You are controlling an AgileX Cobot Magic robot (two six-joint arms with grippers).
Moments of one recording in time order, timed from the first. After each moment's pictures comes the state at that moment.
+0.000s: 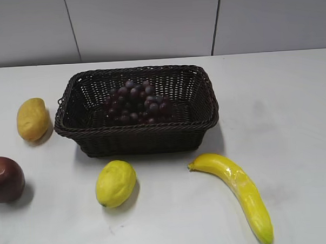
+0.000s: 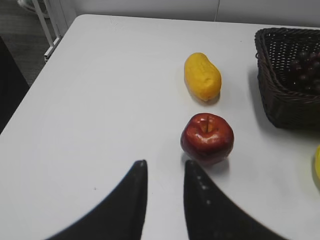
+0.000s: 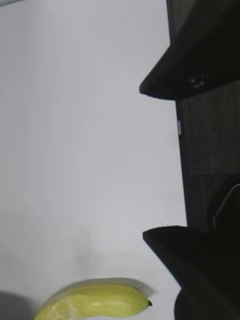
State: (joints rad) left arm 0.07 0.00 -0.50 -0.05 1.08 0.03; right arm 0.13 0.27 -0.53 -0.07 1.12 0.16
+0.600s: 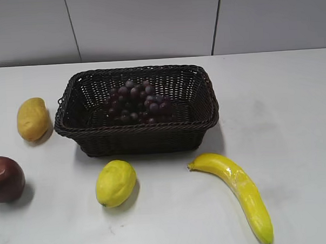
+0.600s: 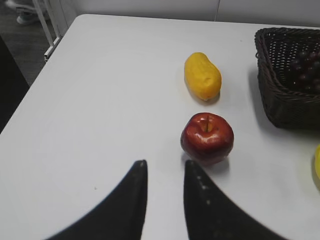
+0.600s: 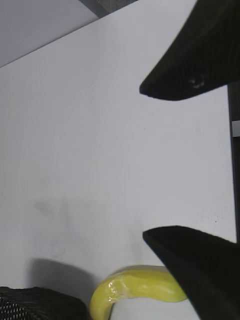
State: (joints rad) left arm 0.07 0.00 -0.50 -0.05 1.08 0.03; right arm 0.02 0.00 -0.50 0.03 1.05 0.00
